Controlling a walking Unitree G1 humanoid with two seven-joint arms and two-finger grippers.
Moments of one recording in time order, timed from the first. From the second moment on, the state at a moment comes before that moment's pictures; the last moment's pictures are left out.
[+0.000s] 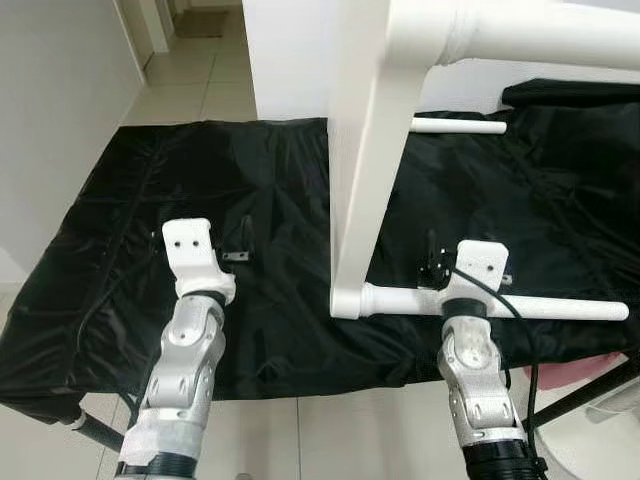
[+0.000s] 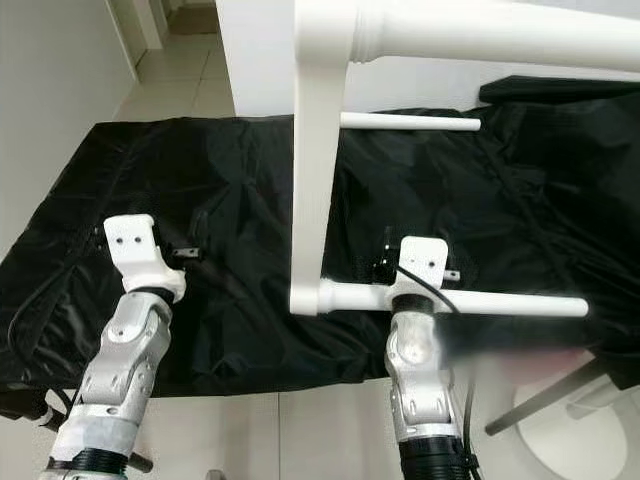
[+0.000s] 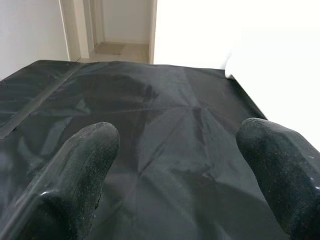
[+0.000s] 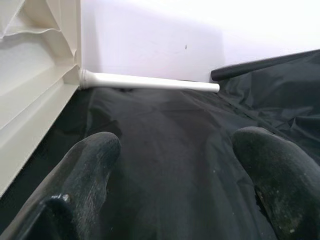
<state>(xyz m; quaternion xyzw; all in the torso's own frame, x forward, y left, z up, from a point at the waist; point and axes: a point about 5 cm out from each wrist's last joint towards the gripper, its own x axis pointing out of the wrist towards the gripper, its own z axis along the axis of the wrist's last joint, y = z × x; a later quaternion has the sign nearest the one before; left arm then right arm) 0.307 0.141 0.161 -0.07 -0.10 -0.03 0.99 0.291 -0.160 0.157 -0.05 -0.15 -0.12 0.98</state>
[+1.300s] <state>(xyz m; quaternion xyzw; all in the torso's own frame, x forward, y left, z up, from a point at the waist) 0.293 0.134 0.136 0.00 -0.08 -0.06 0.99 0.287 -0.142 0.126 -0.04 -0.12 -0.08 0.99</state>
